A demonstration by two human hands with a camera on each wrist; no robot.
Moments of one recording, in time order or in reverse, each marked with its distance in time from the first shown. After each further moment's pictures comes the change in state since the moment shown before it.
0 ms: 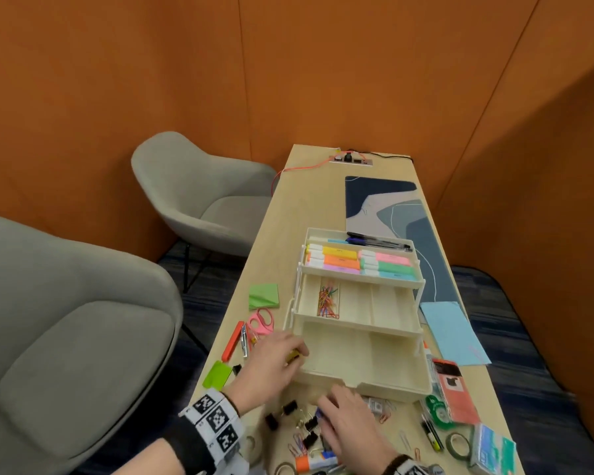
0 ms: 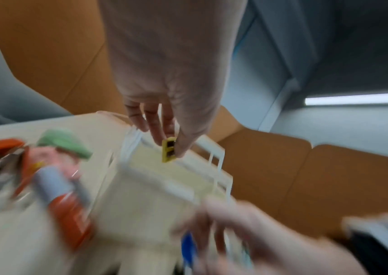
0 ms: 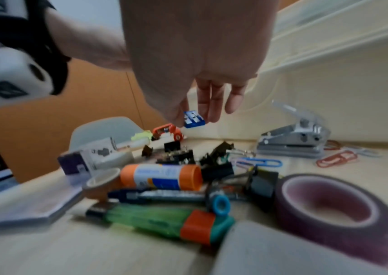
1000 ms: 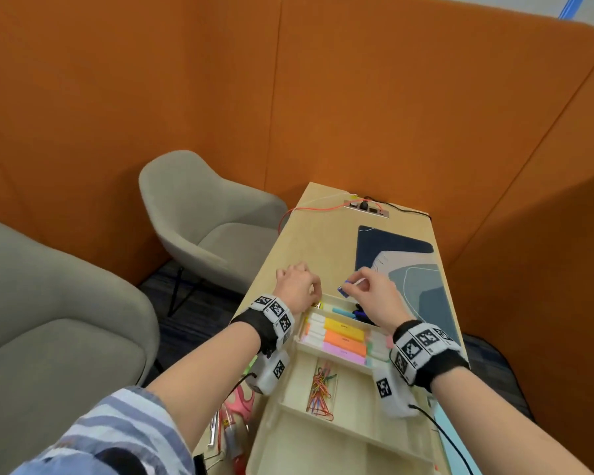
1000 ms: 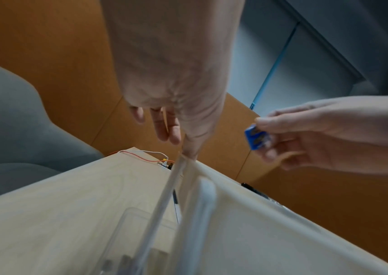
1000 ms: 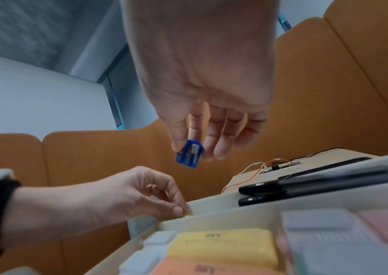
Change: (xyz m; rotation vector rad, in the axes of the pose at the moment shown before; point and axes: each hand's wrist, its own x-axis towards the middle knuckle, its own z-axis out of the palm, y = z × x) left_hand 0.263 -0.053 -0.061 0.191 0.098 -0.244; right_hand 0.252 0.102 -0.205 0.512 0.288 0.288
